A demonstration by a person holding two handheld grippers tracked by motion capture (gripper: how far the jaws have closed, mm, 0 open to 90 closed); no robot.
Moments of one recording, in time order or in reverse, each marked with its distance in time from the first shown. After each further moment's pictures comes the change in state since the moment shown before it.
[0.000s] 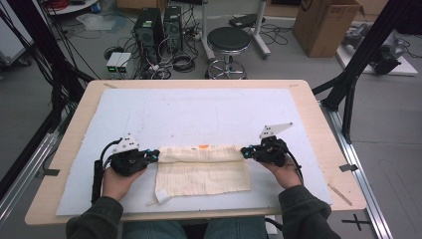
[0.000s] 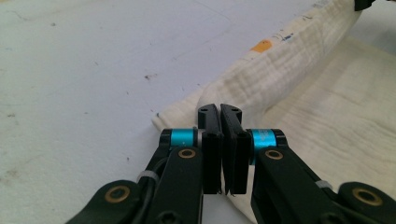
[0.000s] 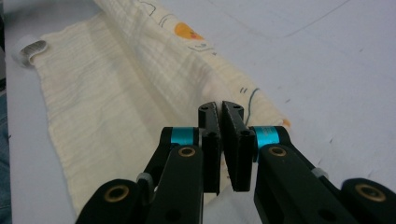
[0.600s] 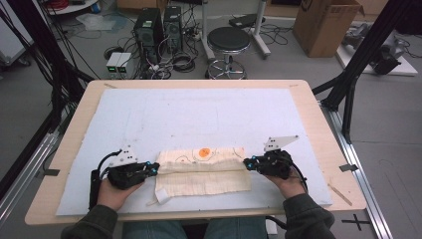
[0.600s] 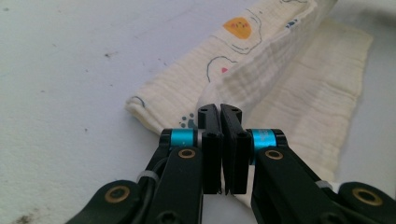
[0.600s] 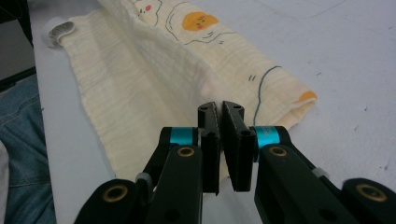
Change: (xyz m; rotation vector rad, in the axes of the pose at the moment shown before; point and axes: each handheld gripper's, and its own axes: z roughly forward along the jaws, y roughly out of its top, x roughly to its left) left arm -0.019 -0.020 -0.014 0.024 -0.085 0.055; right arm 0.023 -0.024 -0.012 -0.014 0.016 -0.012
